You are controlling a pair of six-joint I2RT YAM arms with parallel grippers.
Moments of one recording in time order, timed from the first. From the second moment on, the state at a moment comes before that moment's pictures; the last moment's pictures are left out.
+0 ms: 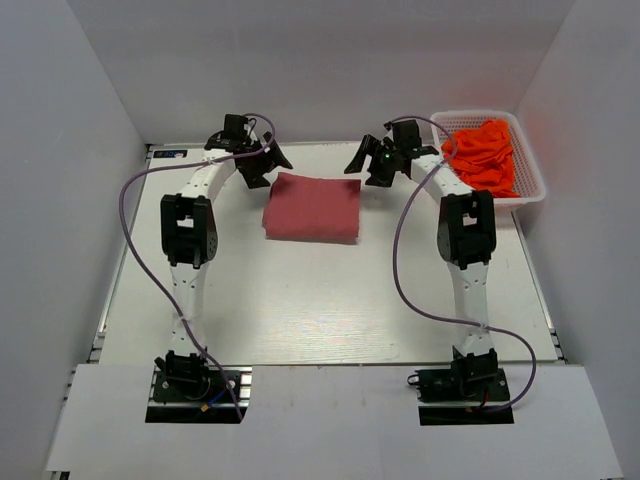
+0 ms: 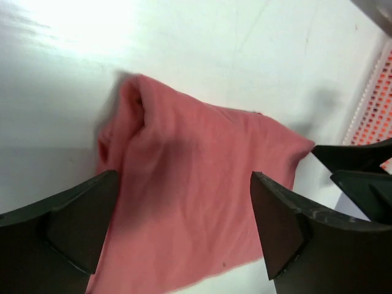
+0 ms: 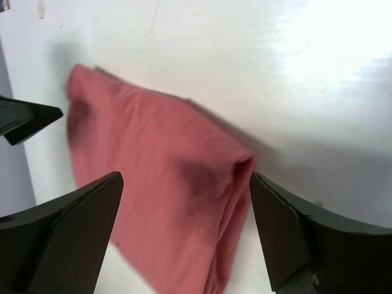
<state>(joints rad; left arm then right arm) -0.15 2.37 2.12 -0.62 0.38 -0.65 0.26 2.31 1.95 -0.40 -0.47 0.56</state>
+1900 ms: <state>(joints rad) -0.30 1.81 1.26 -0.61 0.09 -0.55 0.43 1.48 1.09 -0.24 -0.45 0.39</state>
